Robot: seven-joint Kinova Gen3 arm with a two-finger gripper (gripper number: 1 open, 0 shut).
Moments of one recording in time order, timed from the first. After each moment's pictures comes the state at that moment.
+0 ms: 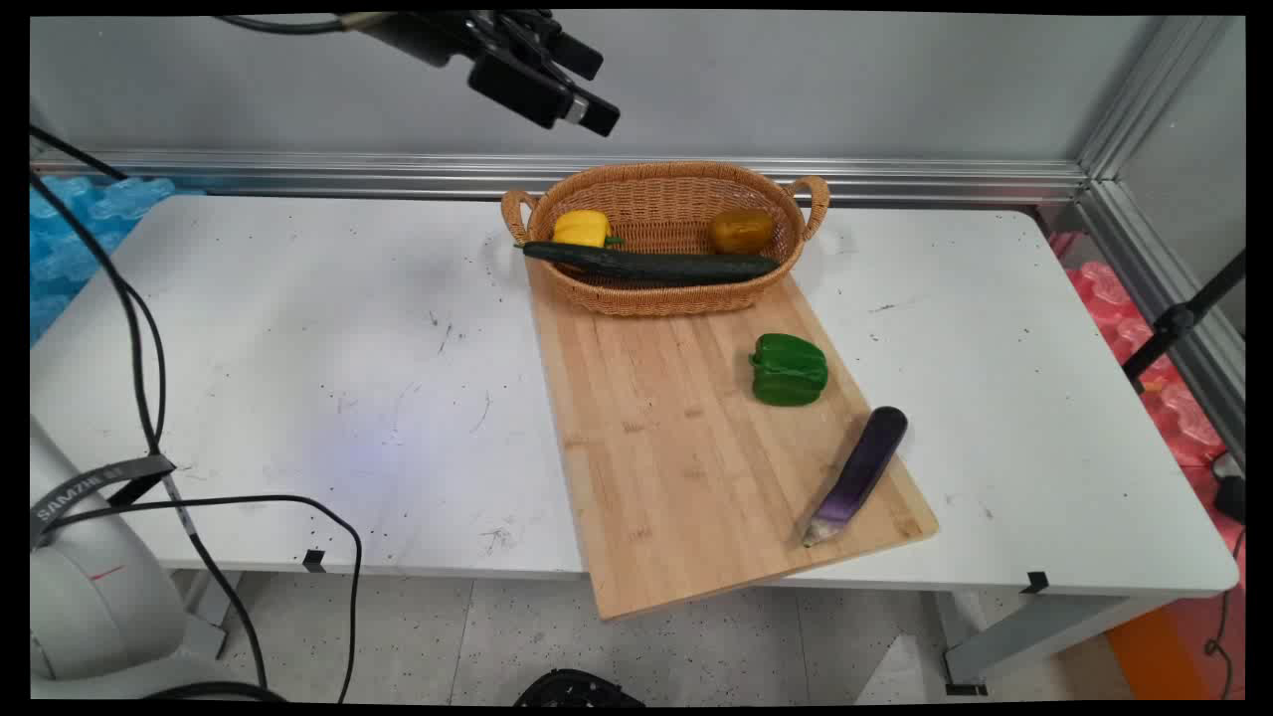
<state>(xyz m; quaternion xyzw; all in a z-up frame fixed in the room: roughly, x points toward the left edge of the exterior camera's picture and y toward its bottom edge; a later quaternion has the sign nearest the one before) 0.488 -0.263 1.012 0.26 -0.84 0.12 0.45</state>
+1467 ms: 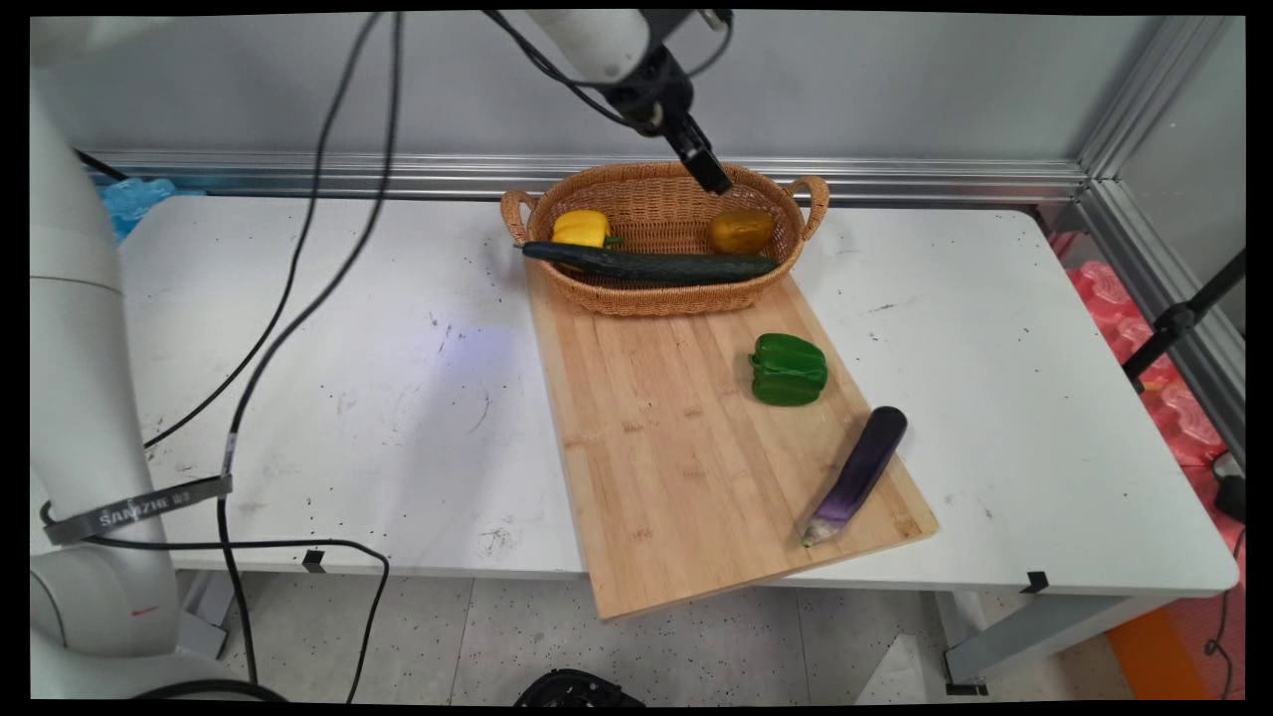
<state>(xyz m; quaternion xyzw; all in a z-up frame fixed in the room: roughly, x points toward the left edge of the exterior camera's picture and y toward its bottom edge) 0.366 -0.472 0.892 0.33 -0.89 0.18 0.26</state>
